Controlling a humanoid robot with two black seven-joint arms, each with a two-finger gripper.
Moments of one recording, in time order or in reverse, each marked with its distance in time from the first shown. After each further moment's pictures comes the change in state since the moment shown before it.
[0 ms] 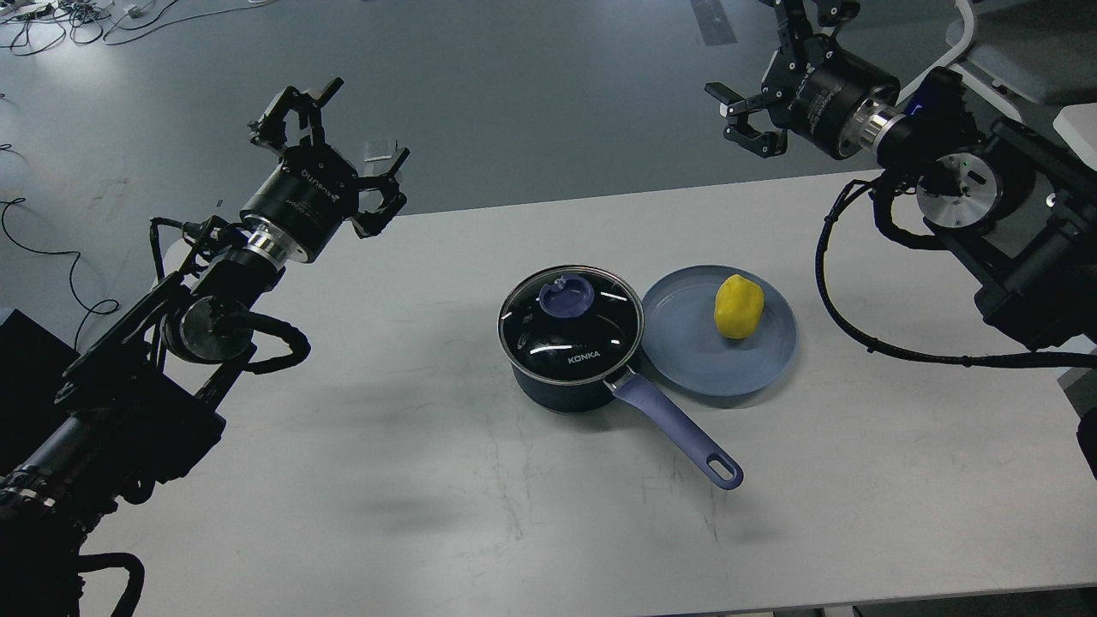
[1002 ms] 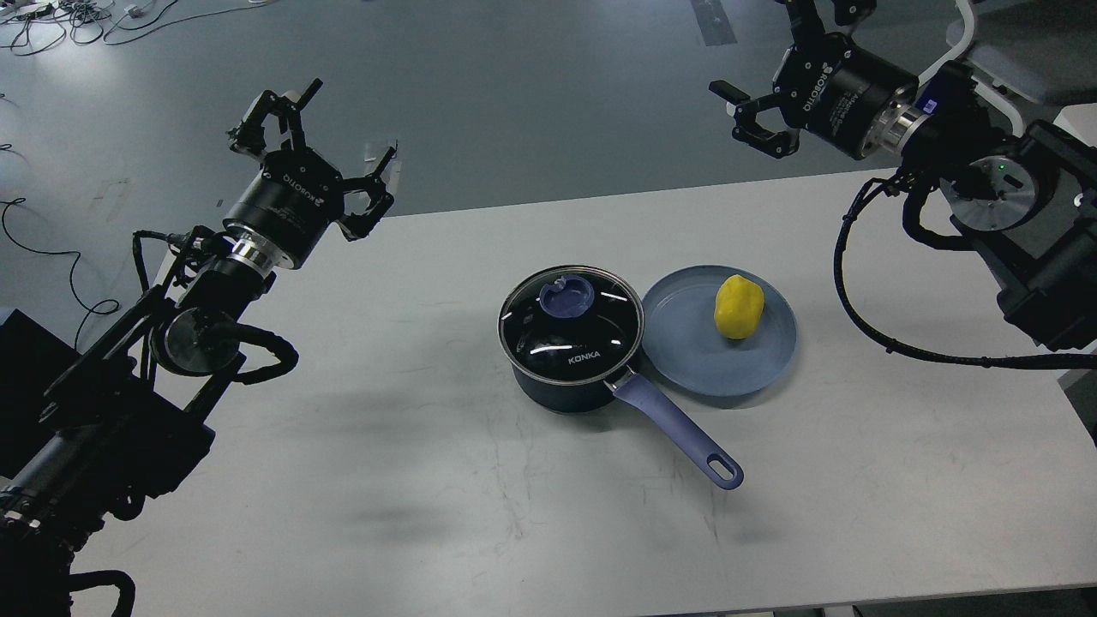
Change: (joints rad) left arm 0.056 0.016 -0.058 -0.039 -0.010 -0.005 -0.006; right arm -0.016 -0.024 0.025 -0.041 -0.003 0.105 0.006
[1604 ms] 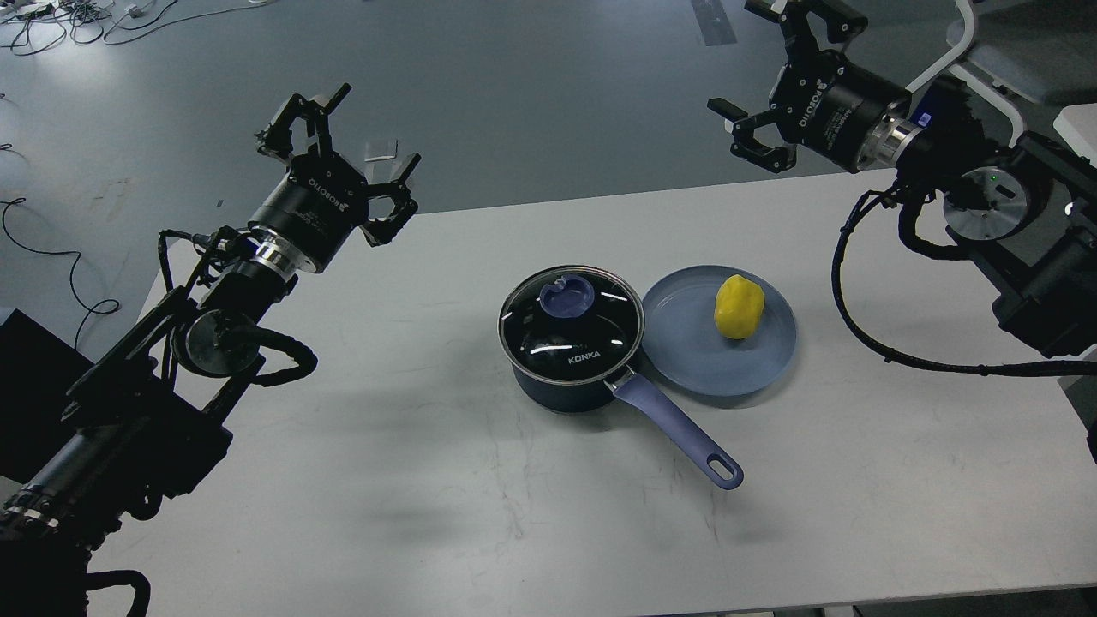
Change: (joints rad) left arm -0.010 -0.042 0.016 -0.014 0.020 0.007 0.010; right arm -0.006 0.019 -0.021 -0.027 -0.008 0.008 -0.005
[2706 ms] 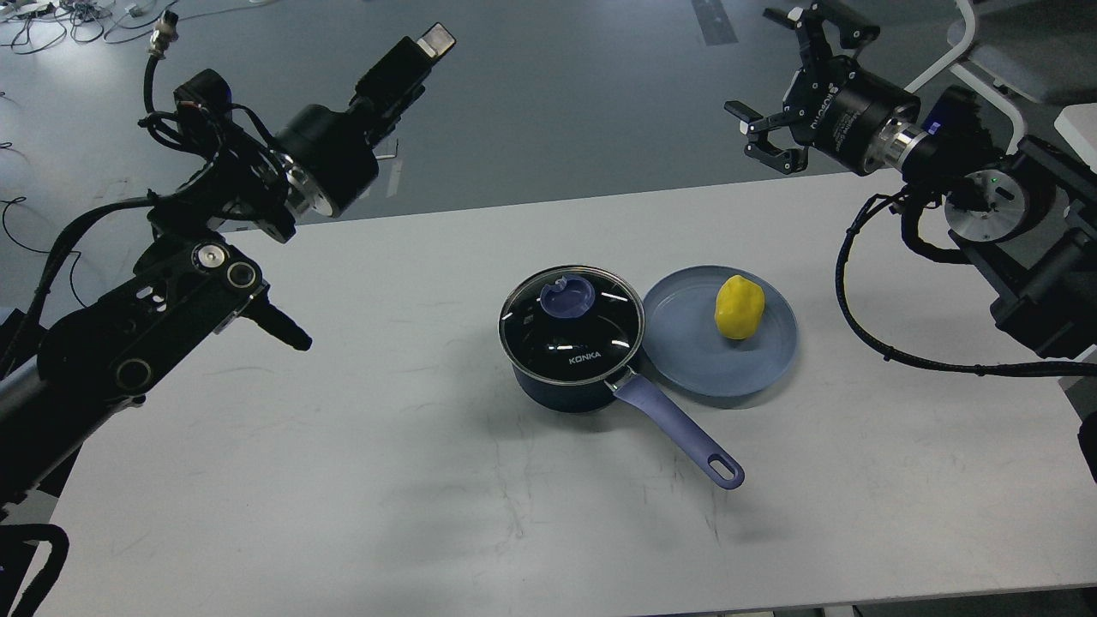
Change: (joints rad) left arm -0.189 0.219 0.259 -0.386 1.417 0.460 -0.074; right arm 0.002 0.006 0.022 -0.076 0.003 -0.025 0.001
